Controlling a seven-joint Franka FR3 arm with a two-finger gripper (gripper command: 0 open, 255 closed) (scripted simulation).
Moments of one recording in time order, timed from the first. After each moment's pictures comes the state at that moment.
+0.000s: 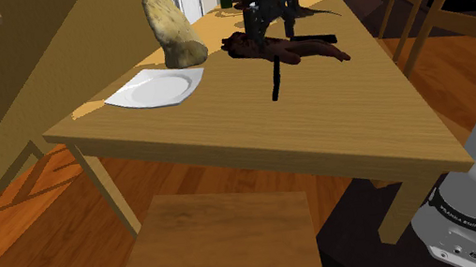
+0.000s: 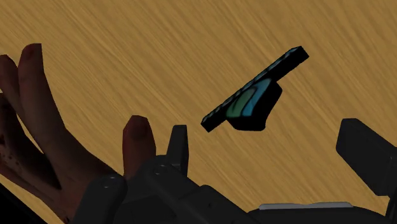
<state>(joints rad) 0.03 -0.13 0.21 -1.72 -0.07 1.46 0.39</state>
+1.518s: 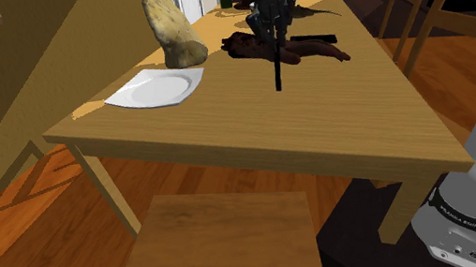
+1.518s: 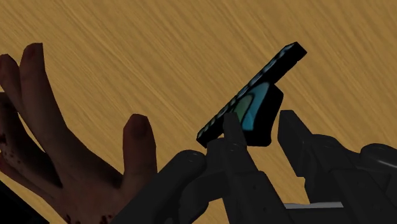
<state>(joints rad) 0.03 -0.13 0.21 -1.71 -0.08 1.45 0.40</state>
